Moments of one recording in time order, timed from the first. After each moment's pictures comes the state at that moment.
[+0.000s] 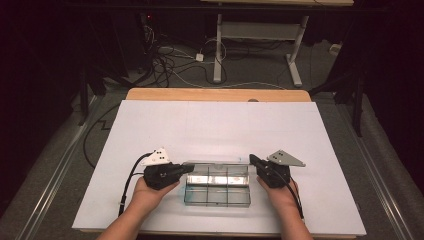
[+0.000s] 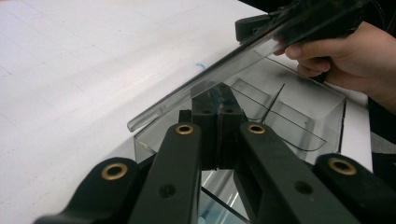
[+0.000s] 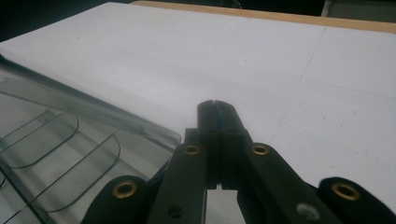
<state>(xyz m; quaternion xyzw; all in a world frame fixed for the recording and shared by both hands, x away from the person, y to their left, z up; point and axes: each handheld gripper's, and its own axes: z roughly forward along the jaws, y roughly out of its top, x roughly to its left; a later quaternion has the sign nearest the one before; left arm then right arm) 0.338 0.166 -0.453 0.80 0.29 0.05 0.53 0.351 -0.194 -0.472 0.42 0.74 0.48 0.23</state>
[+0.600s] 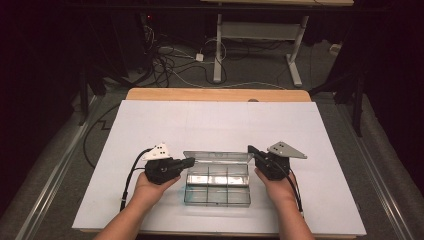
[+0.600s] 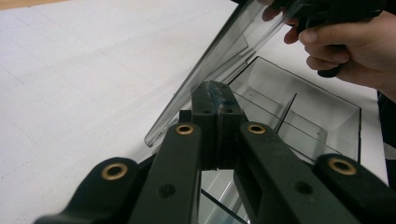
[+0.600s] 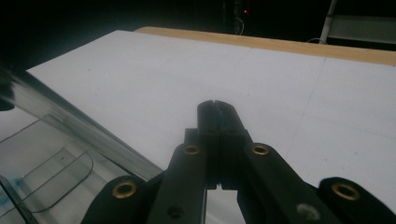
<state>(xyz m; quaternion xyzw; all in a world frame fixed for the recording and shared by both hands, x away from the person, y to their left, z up) 0.351 0.166 -0.453 0.79 0.29 0.05 0.53 0.359 -0.187 -0.447 0.41 0.72 0.51 0.23</state>
